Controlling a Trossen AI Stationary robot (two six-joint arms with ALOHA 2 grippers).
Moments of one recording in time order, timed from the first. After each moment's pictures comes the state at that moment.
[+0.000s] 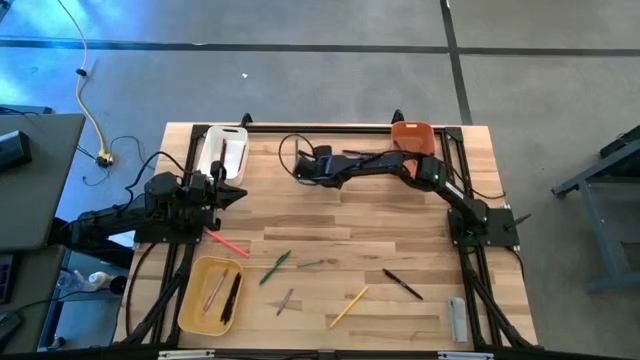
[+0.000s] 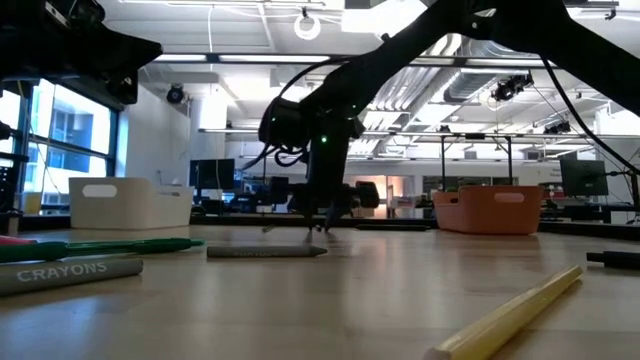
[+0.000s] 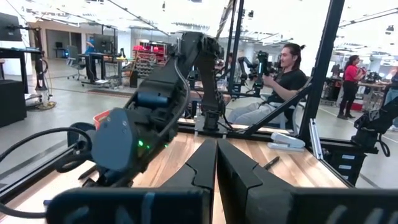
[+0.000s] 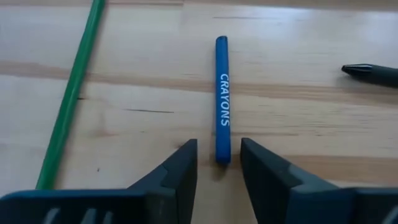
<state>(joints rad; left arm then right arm) 0.38 0.01 0.09 0.02 0.20 -0.12 -0.24 2.39 1.79 -0.61 0.61 1.13</state>
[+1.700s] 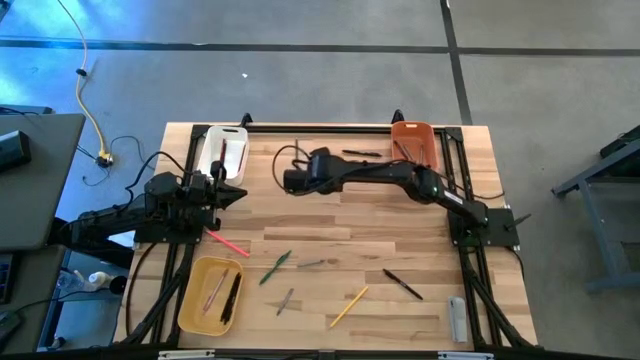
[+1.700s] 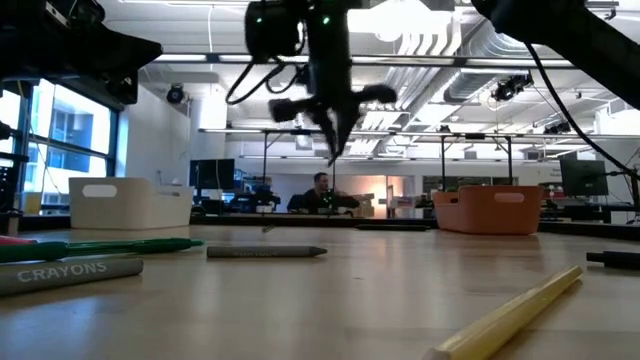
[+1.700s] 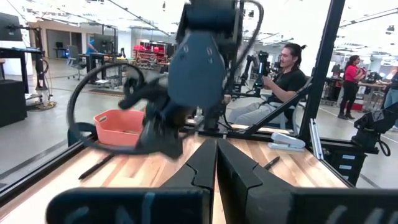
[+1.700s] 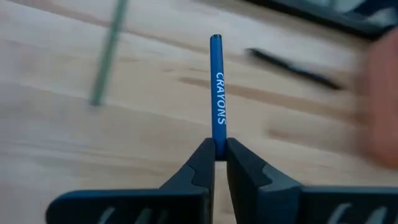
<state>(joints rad) 0.38 0.01 0.09 0.02 0.20 -0.12 -0.08 2.40 2.34 -1.51 0.60 1.26</state>
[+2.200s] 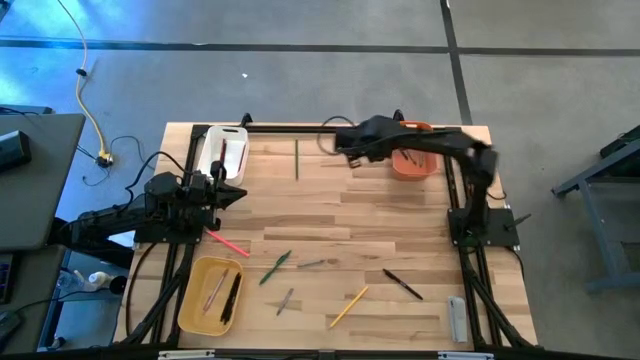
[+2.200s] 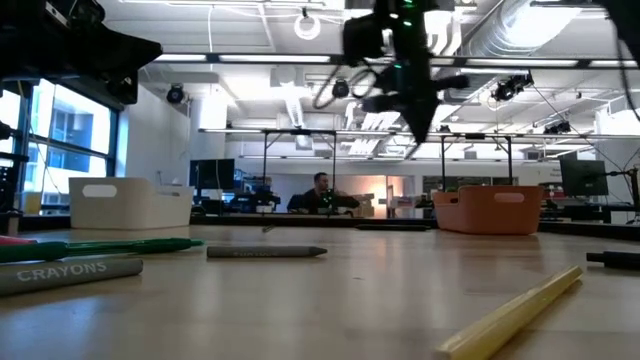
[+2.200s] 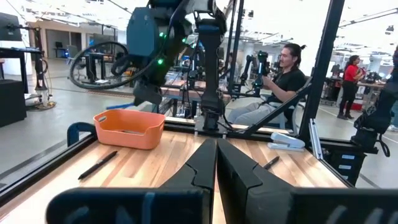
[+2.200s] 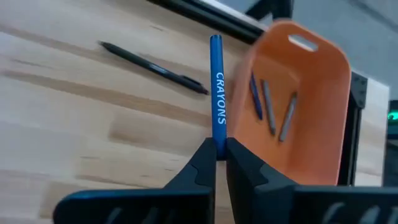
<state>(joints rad) 0.38 0.01 0.09 0.02 0.20 -0.12 -0.32 1.91 1.75 -1.44 0.51 0.96</state>
